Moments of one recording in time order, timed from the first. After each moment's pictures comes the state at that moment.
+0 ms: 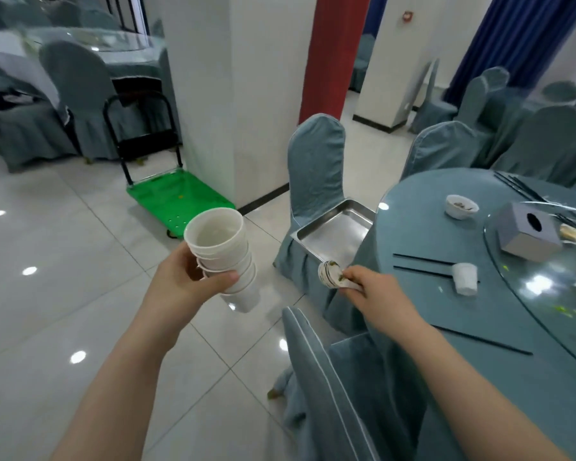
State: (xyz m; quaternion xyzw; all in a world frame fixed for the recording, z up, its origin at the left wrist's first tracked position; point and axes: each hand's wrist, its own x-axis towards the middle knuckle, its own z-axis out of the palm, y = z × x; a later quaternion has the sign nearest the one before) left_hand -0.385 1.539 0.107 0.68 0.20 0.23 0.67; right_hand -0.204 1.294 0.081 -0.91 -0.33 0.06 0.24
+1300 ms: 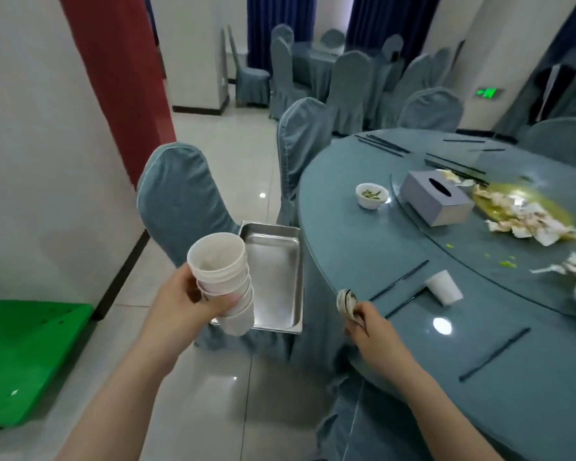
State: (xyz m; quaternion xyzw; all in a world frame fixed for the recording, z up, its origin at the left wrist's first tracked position) left_hand 0.060 1.704 0.087 0.75 -0.03 -0.02 0.66; right_hand 0.026 1.404 0.008 -0.91 0.12 0.06 0.39
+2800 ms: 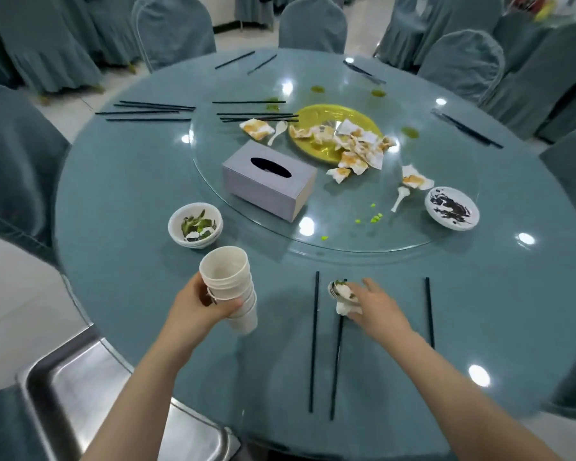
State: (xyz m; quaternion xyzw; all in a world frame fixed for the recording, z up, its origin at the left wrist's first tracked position) left_hand 0.439 1.346 -0.008 0.69 -0.26 -0.40 0.55; right_hand 0.181 1.149 -0.069 -0.84 0.50 0.10 0.18
